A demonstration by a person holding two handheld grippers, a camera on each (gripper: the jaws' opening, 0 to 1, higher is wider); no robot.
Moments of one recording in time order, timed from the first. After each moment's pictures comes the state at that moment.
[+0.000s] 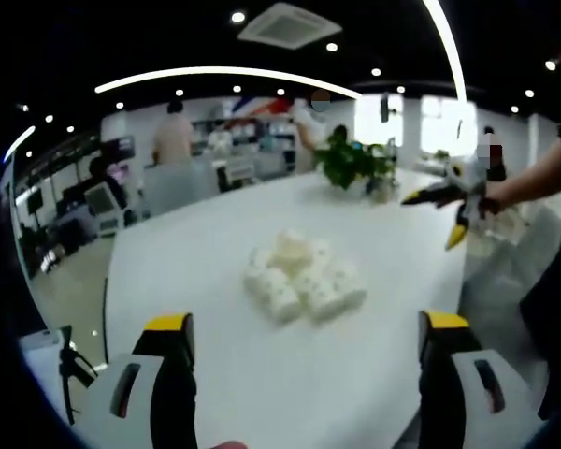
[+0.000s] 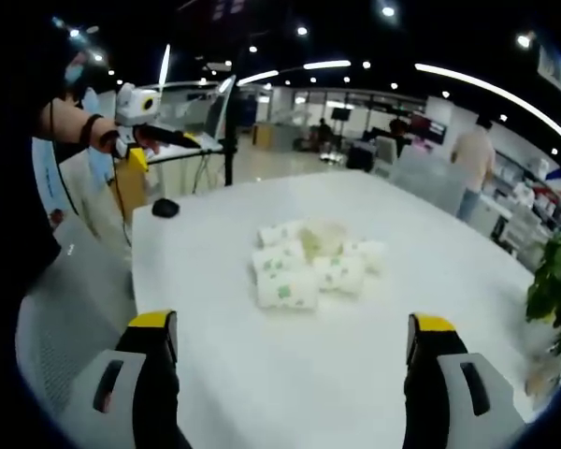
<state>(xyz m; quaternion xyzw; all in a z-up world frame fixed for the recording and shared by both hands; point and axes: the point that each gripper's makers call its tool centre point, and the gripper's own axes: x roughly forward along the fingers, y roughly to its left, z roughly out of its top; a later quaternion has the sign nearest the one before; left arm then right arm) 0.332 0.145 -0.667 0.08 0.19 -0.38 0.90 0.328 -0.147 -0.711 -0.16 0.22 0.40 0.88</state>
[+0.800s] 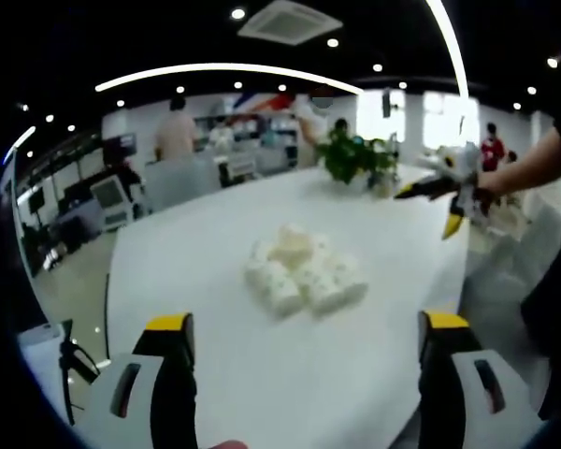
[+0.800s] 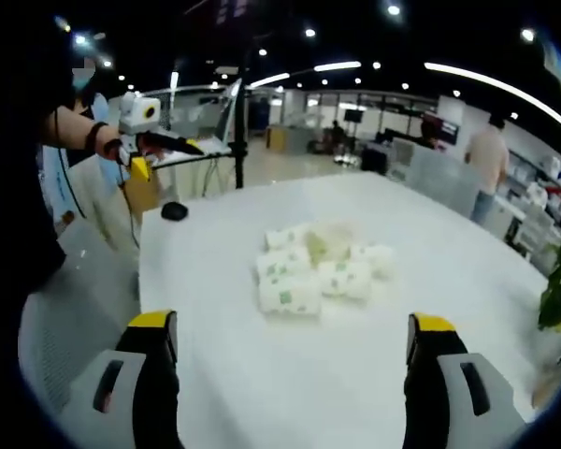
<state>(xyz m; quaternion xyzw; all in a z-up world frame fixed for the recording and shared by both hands) 0.327 0.149 -0.674 0.09 0.20 -0.37 0.90 0.343 -0.143 -0.712 -0.15 0.22 0.43 0.86</state>
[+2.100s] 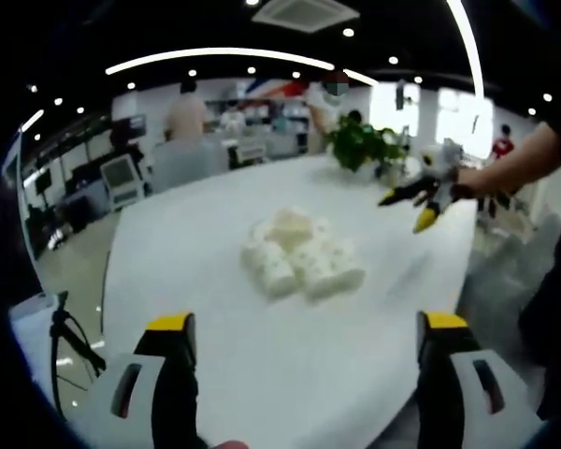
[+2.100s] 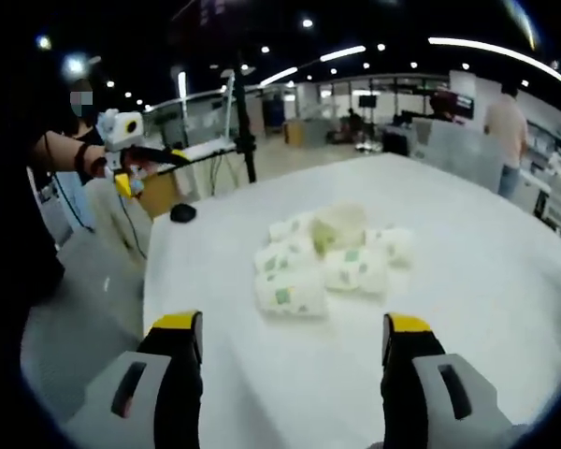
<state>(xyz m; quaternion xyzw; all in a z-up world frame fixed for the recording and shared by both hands) 0.315 0.141 -0.691 0.08 0.24 -0.34 0.91 0.378 -0.132 -0.748 -0.10 0.26 0.48 0.83</state>
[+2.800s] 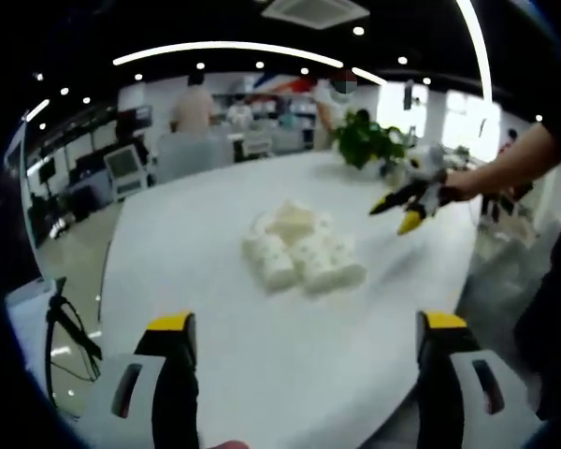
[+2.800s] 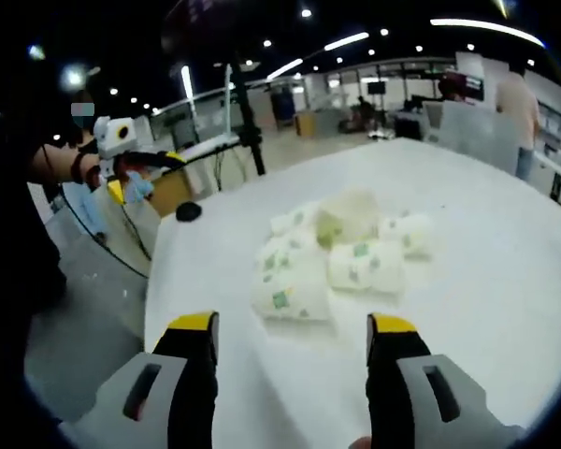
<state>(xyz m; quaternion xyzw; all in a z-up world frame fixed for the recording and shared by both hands) 0.313 0.143 -0.699 0.07 0.25 -0.33 0.91 0.394 -0.116 -0.765 -0.07 0.29 0.51 0.81</state>
